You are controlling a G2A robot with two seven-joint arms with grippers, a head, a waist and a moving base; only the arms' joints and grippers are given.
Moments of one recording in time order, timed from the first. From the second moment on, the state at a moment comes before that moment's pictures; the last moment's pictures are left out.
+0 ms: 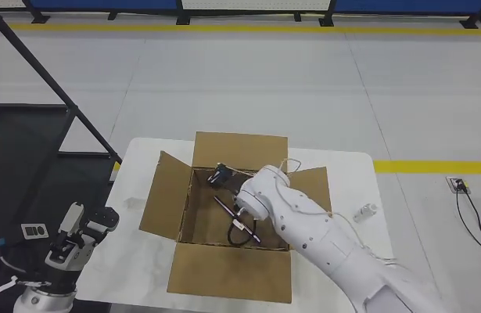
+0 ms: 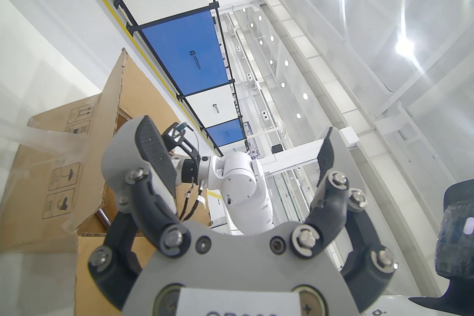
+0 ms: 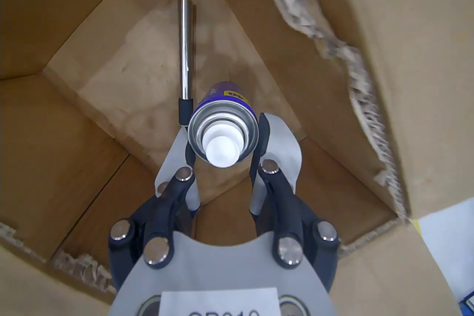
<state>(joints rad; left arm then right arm) 1.68 -1.32 -1.98 -2.13 -0.36 -0.20 -0.52 -0.30 -1.57 0.57 -0.98 -1.02 -0.06 1.16</state>
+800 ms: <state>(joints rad) 1.68 -1.32 -1.98 -2.13 -0.36 -0.20 -0.52 -0.28 -1.64 0.58 -0.82 -1.02 -0.02 1.12</state>
